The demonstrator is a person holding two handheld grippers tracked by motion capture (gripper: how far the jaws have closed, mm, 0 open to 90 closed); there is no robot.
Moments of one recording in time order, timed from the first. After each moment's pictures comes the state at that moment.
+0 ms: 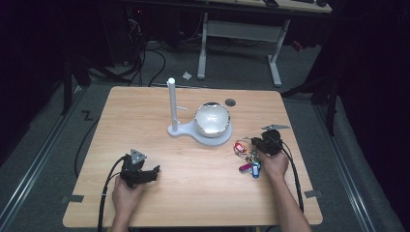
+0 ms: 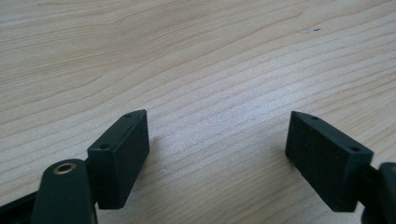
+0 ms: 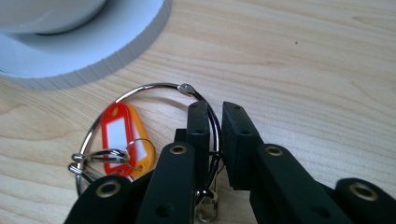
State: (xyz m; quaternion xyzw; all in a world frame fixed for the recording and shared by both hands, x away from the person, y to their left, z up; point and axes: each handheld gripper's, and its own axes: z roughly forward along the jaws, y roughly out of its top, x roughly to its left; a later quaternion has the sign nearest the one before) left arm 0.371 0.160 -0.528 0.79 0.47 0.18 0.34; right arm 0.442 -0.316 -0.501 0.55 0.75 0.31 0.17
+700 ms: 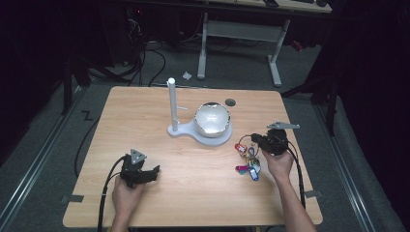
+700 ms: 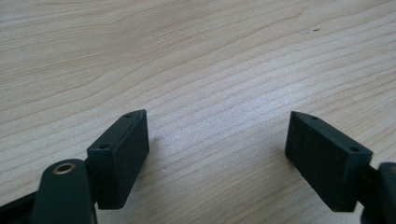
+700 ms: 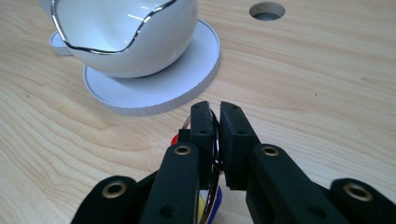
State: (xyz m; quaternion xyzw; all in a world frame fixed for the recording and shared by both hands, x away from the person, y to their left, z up) left arm 0.371 0.161 -0.528 0.79 0.47 0.18 0.34; right arm 0.416 -0.310 -0.455 0.51 0.75 0.38 0.17
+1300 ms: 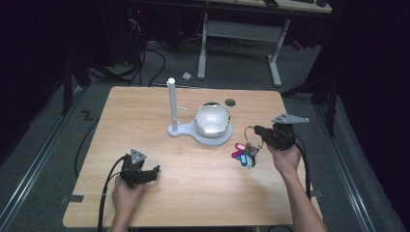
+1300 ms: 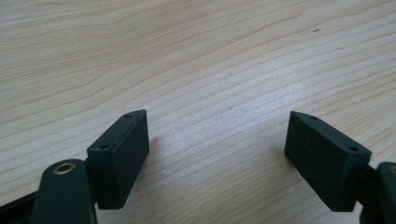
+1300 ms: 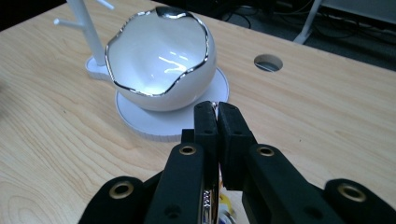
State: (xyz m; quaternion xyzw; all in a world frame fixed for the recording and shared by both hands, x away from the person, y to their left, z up) left arm 0.371 0.161 -0.528 0.79 0.47 0.18 0.34; right arm 0.403 -0.304 -0.398 0.46 0.77 0.40 0.21
